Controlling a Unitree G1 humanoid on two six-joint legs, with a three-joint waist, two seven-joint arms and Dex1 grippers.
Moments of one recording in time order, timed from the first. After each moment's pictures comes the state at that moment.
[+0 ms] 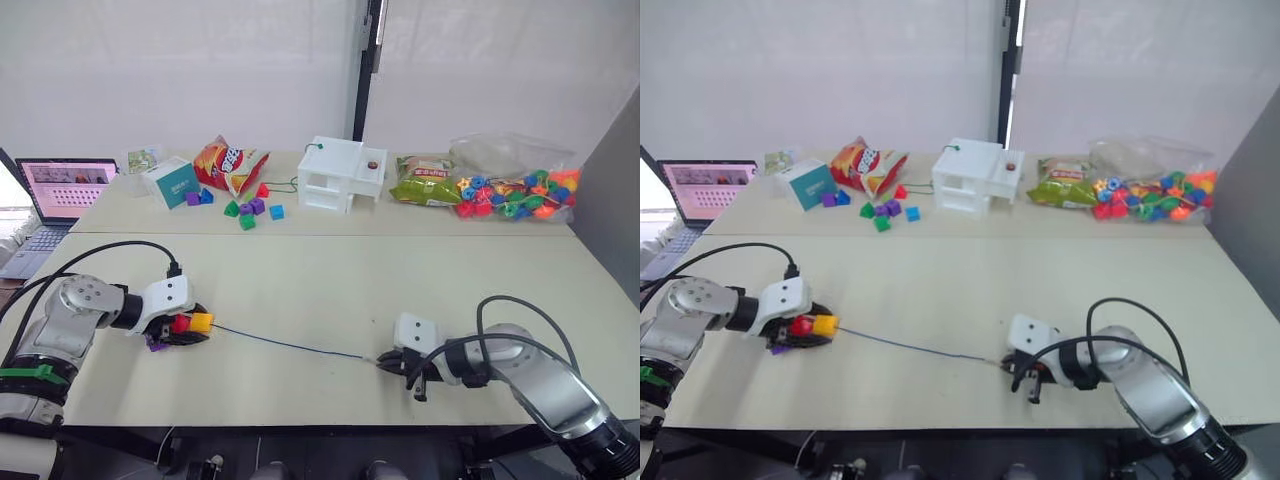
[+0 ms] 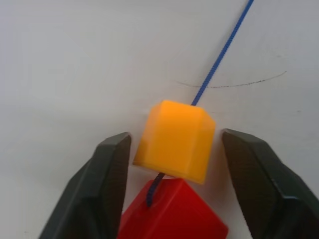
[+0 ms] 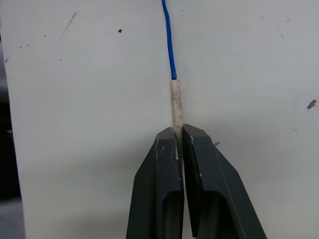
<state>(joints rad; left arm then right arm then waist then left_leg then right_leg) -0.53 0.96 -0.17 0.46 -0.07 -0.03 -1.34 -0.29 -0.81 0.30 -0.42 0.18 0.67 0.98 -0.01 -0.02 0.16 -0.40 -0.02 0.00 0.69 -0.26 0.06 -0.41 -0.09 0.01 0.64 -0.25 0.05</state>
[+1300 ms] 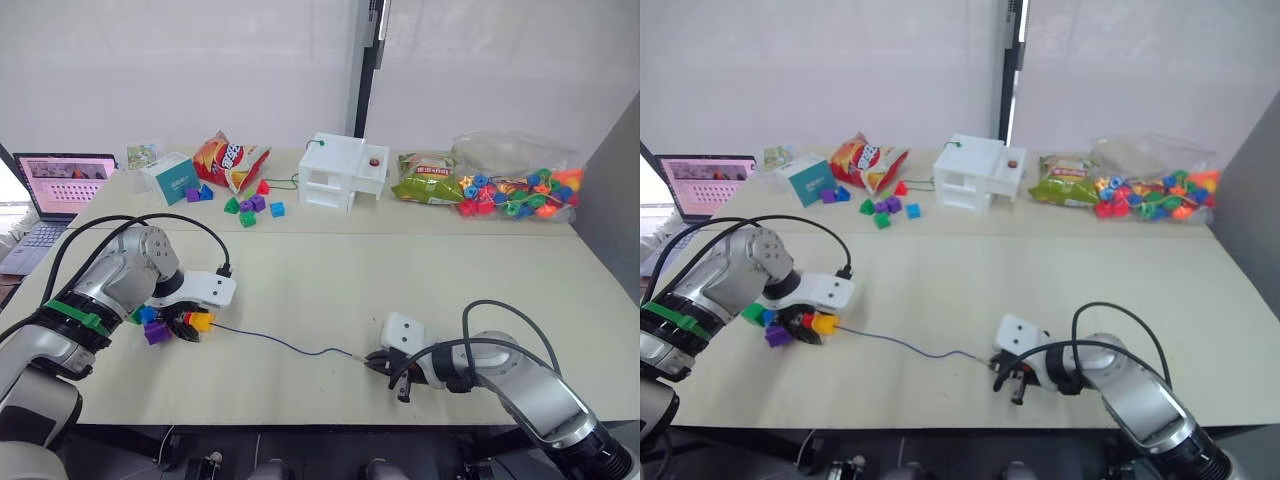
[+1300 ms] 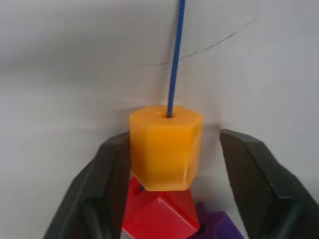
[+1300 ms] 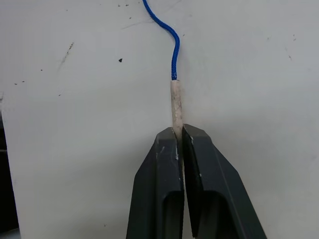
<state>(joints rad) -0.90 0.97 -0.60 0.36 0.30 0.19 -1.58 -0.27 -0.75 0.32 -0.50 0.19 0.77 0.88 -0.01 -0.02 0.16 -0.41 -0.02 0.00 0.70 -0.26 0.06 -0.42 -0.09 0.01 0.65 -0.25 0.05</state>
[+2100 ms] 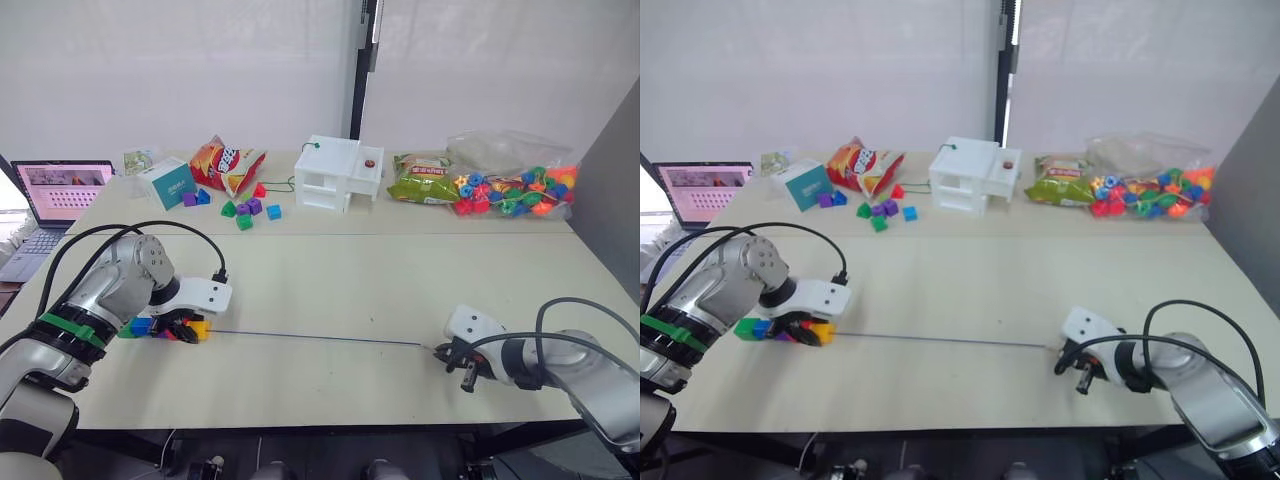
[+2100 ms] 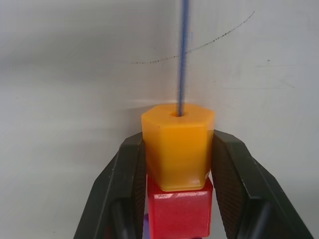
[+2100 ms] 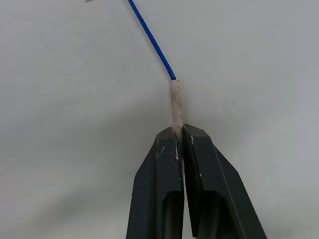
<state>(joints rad) -0.81 0.98 -0.54 0.28 0.31 0.24 -1.58 -0.11 -0.98 0.08 -0.43 0.21 0.73 0.85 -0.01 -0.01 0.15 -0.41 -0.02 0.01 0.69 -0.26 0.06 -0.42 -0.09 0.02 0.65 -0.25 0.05</state>
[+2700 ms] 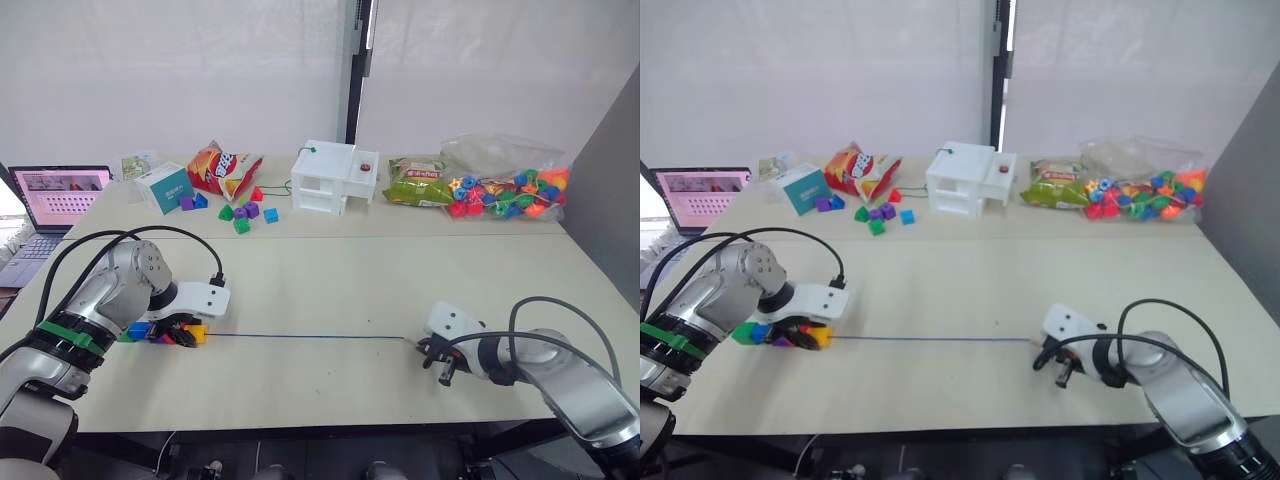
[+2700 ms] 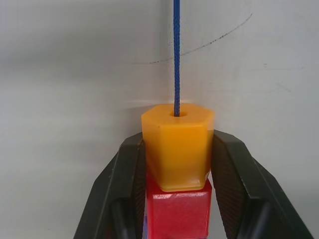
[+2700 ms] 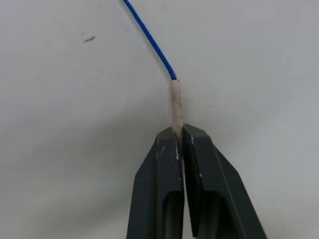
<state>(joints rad) -0.76 0.98 -0.49 0.25 0.35 0.23 -1.58 -0.20 -0.86 0.18 -0.43 0.15 0.78 0.78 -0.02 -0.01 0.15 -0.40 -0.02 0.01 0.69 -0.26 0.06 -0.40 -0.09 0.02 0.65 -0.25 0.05</state>
